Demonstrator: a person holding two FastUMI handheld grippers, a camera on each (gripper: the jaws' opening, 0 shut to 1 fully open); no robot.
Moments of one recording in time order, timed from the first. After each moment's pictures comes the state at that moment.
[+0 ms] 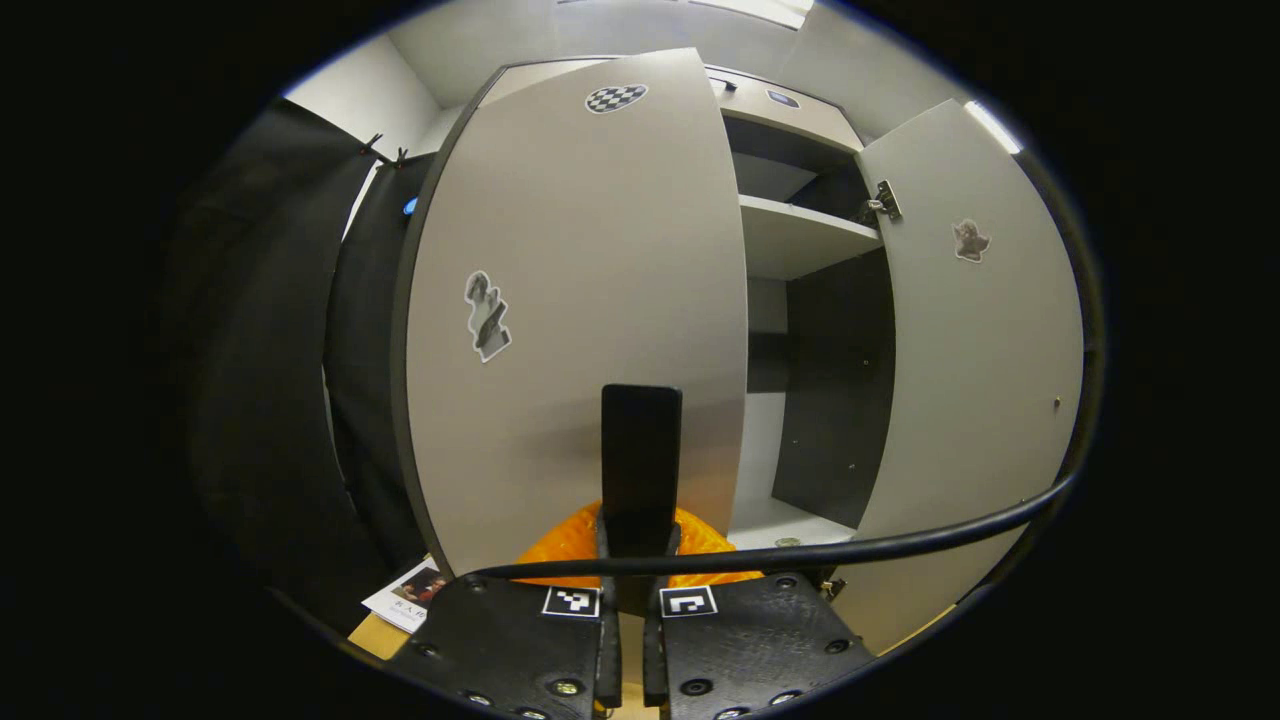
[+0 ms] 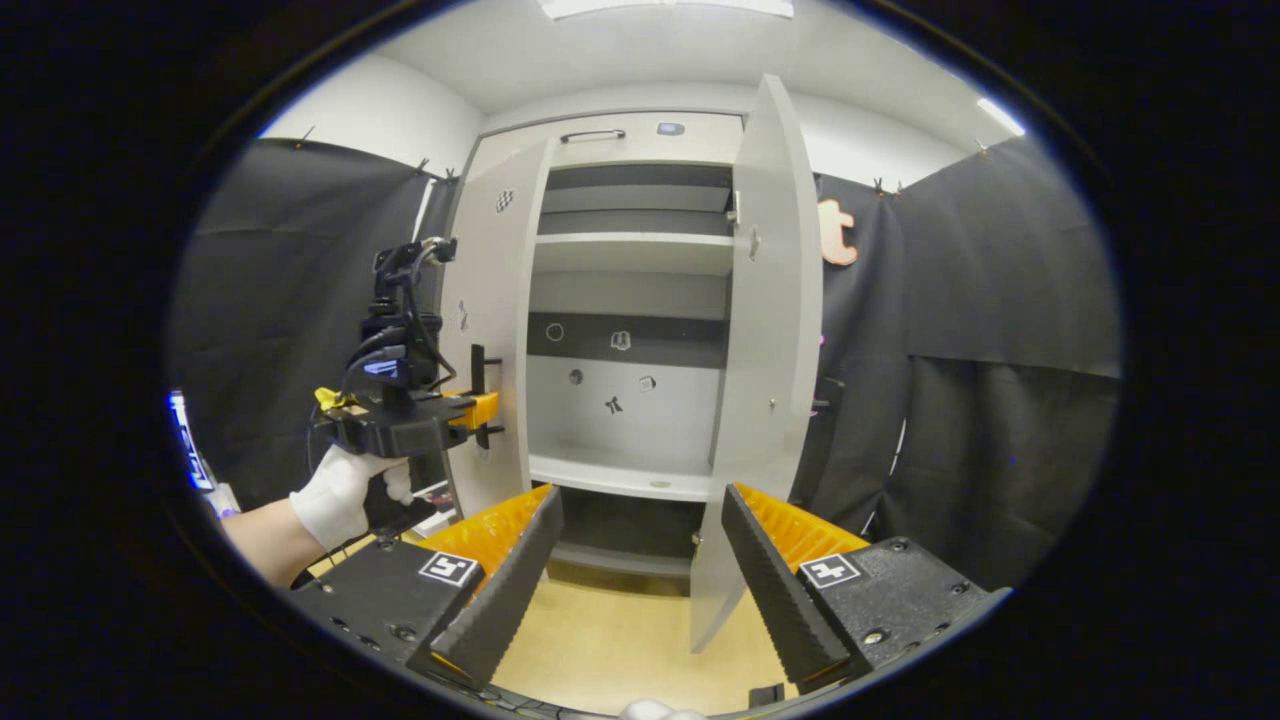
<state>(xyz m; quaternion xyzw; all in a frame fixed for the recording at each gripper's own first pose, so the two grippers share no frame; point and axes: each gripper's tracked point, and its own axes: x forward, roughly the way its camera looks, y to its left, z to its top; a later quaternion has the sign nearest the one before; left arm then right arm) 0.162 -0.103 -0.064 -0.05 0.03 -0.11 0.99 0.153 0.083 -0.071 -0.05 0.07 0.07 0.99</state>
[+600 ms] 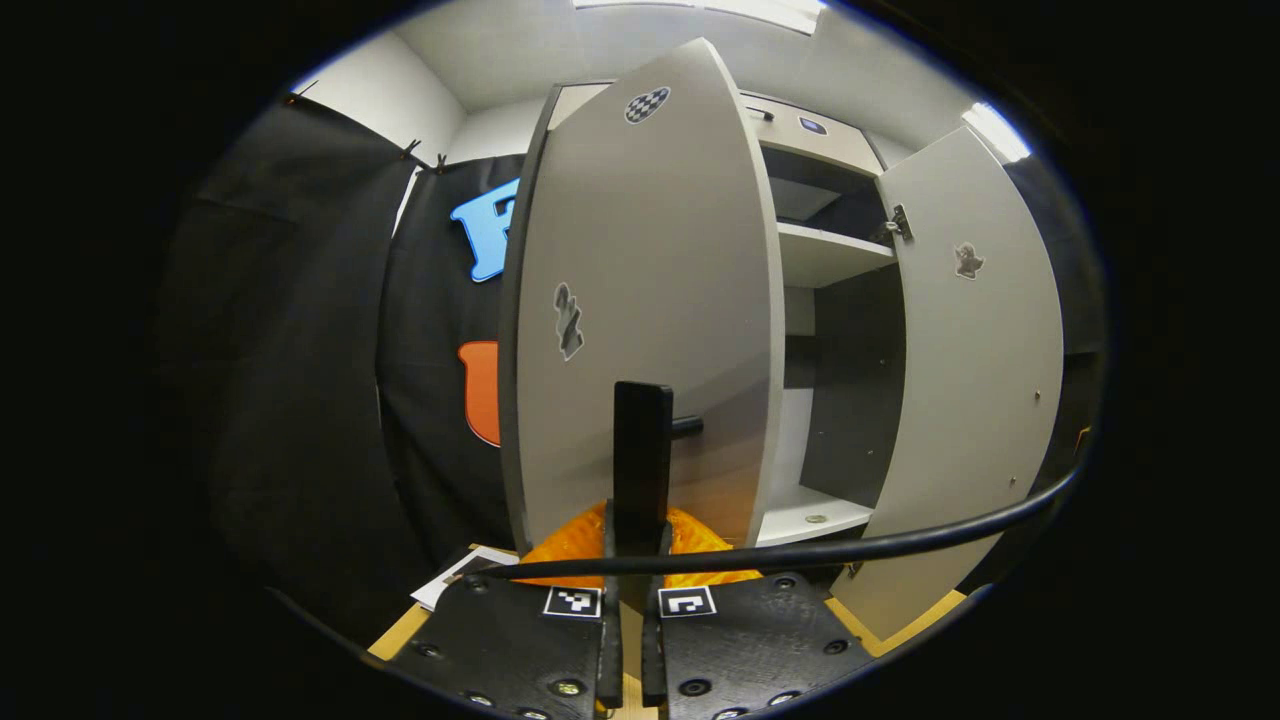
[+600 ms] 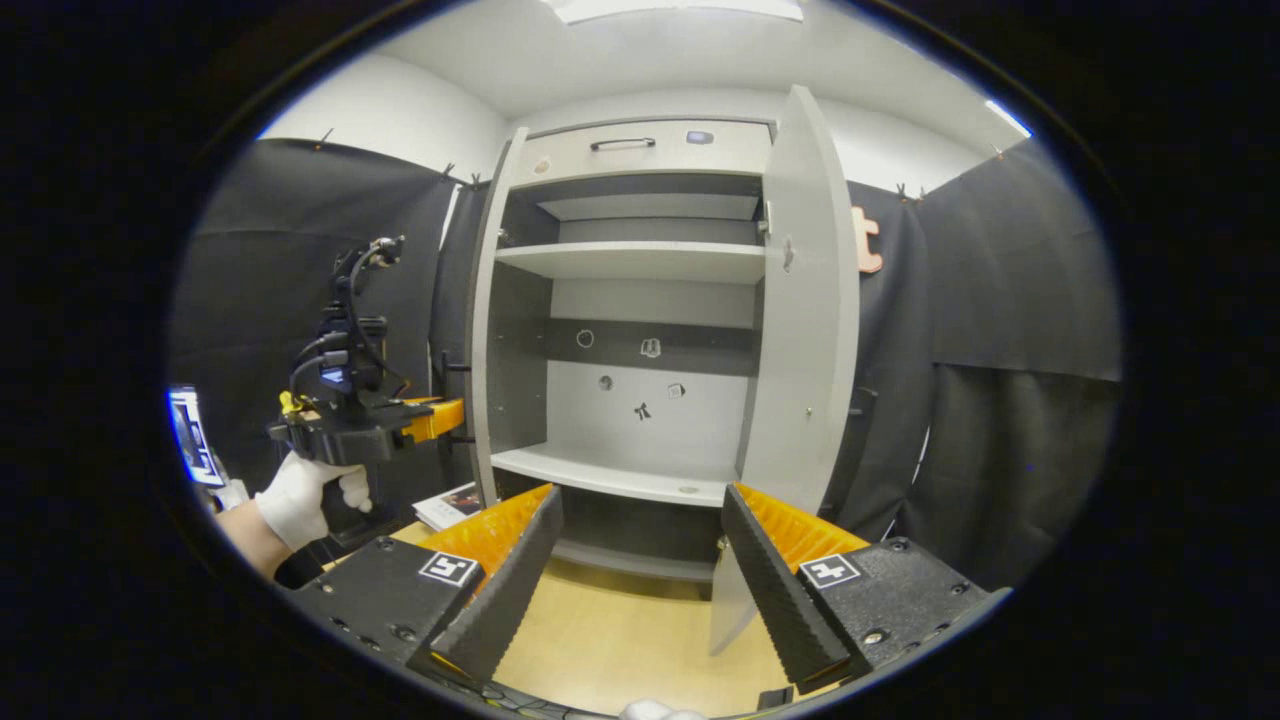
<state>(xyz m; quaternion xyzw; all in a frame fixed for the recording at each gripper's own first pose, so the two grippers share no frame) 0.110 -0.034 -0.066 -0.05 0.04 -0.06 1.00 0.144 0.106 -0.072 -0.05 0.06 0.11 0.99</state>
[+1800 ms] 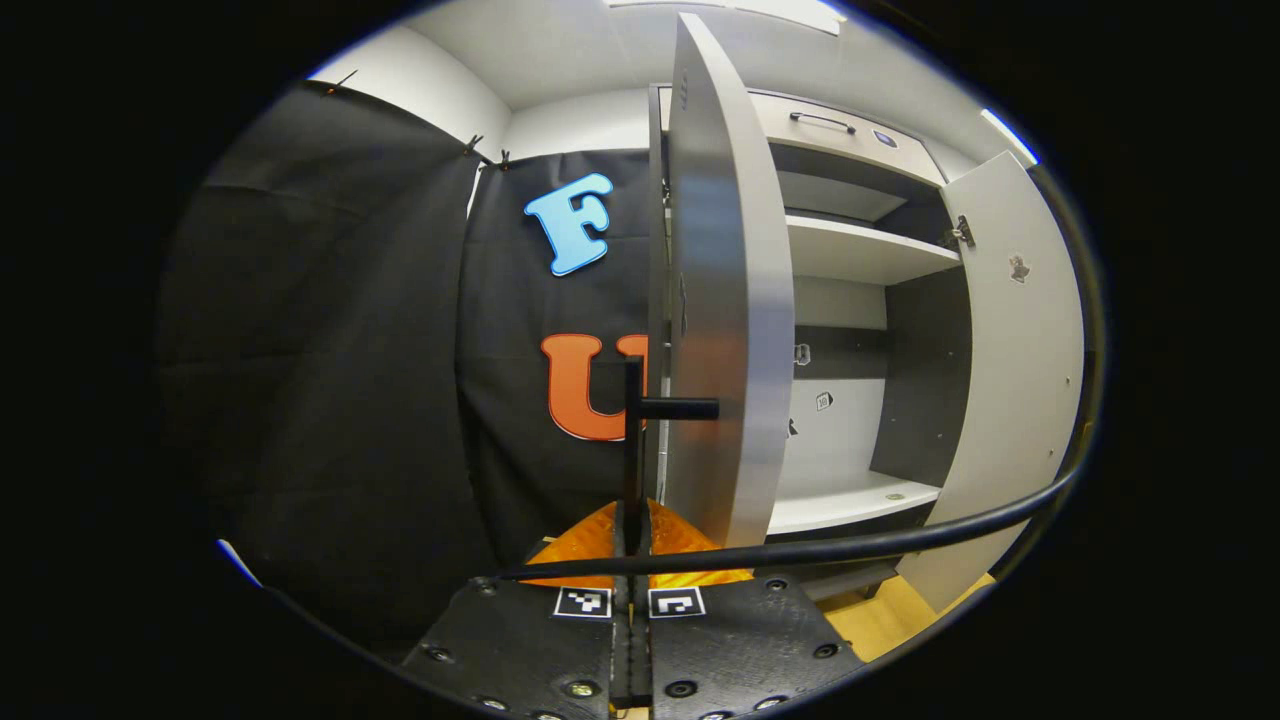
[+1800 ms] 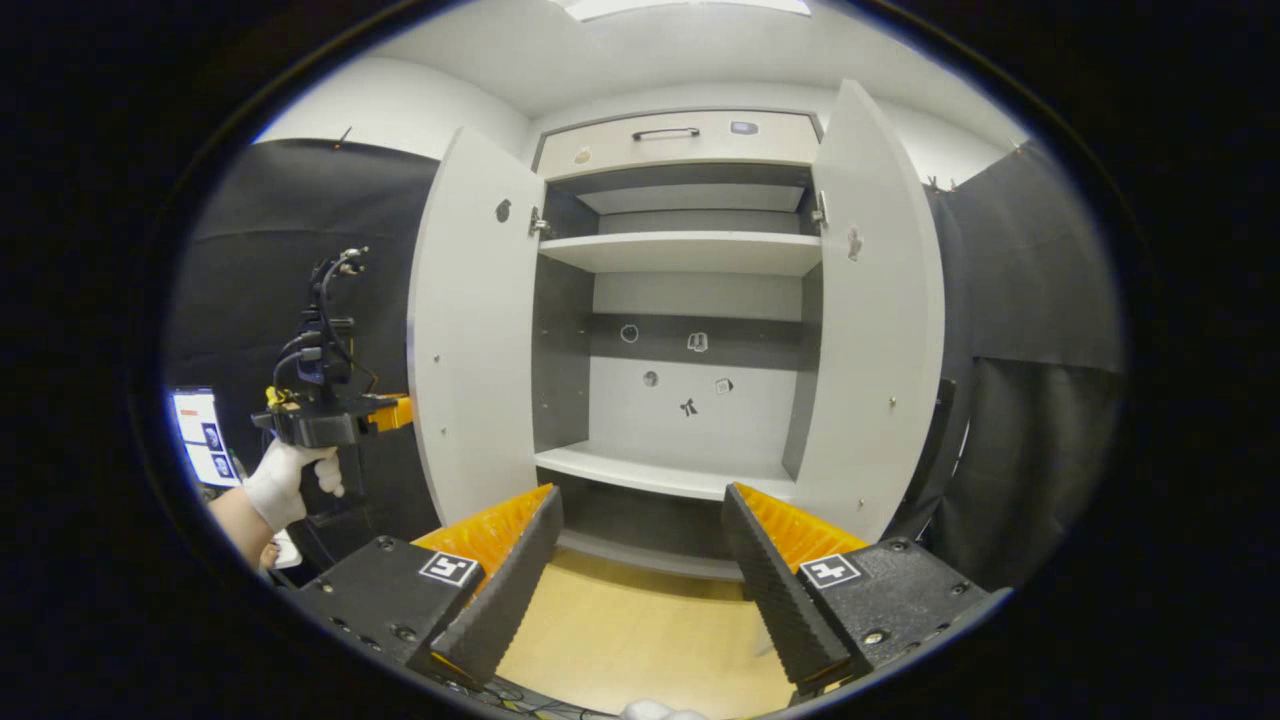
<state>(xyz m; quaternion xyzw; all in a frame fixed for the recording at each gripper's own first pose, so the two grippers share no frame) 0.093 0.081 -0.087 -0.05 0.06 -0.01 1.00 0.150 0.154 -0.086 -0.05 0.07 0.15 0.99</state>
